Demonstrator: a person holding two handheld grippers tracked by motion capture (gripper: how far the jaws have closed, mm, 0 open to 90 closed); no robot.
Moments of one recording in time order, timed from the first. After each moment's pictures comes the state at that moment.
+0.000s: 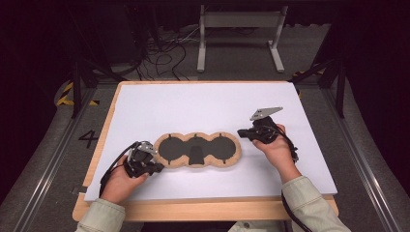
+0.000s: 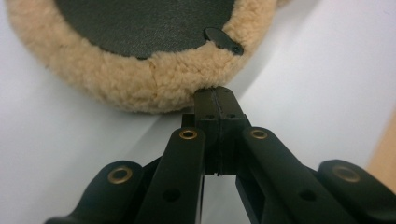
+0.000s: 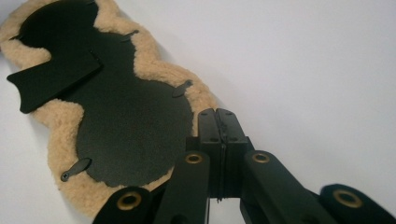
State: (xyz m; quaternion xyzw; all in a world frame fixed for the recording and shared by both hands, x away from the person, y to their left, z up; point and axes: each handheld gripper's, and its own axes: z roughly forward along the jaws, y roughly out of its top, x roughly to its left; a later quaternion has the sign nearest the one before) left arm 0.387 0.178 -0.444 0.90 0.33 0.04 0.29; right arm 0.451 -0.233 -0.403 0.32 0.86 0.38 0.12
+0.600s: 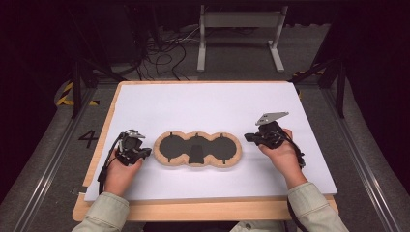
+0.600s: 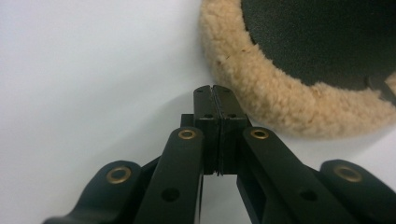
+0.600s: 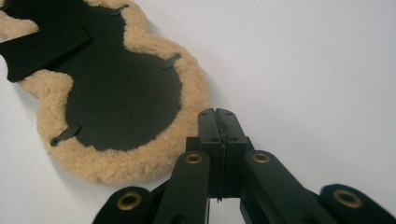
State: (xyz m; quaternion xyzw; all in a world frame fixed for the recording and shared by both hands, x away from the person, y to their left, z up) left arm 0.415 0.197 -0.448 0.83 0.46 0.10 0.29; right arm 0.435 -0.250 -0.403 0.34 0.86 0.36 0.14
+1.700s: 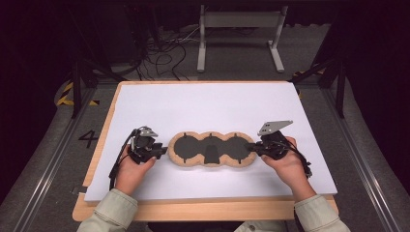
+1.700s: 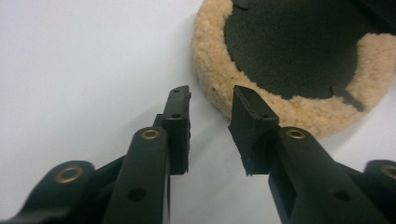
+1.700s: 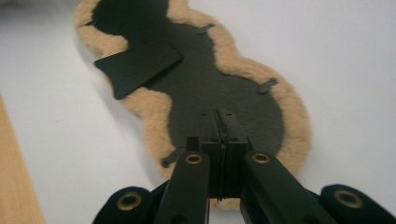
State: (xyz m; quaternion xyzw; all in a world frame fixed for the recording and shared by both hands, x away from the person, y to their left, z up) left arm 0.410 0.168 -0.429 0.84 0.41 0.11 0.34; right arm 0.396 -0.241 -0.391 0.29 0.88 0.37 0.12
